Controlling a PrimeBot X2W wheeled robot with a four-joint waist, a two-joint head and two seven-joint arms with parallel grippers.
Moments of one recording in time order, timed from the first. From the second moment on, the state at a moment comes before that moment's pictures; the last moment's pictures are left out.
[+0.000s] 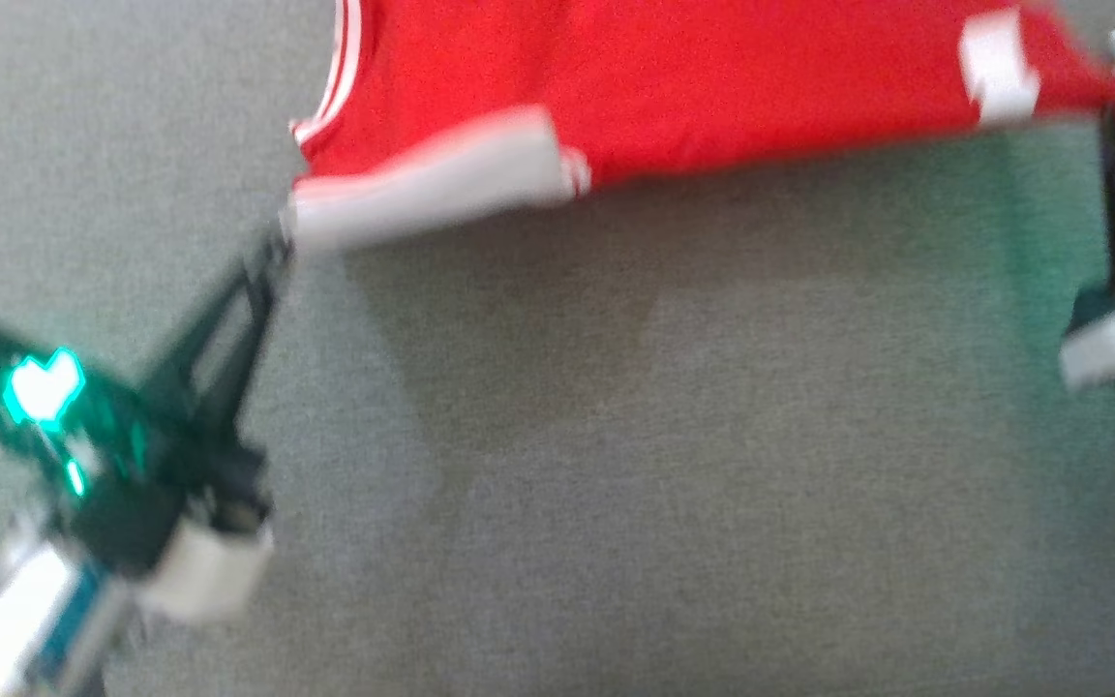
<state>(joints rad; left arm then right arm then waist) -0.40 0.70 -0.59 -0.15 -0.22 0.16 -0.26 -0.48 -0.45 0.15 0.40 0.28 0.13 -0.25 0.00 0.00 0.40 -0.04</state>
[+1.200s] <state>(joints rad) -0.47 0.68 -0.47 -0.14 -0.16 -0.04 -0.26 -0.37 -0.45 0.19 0.33 0.35 0.13 -0.21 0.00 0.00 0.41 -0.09</state>
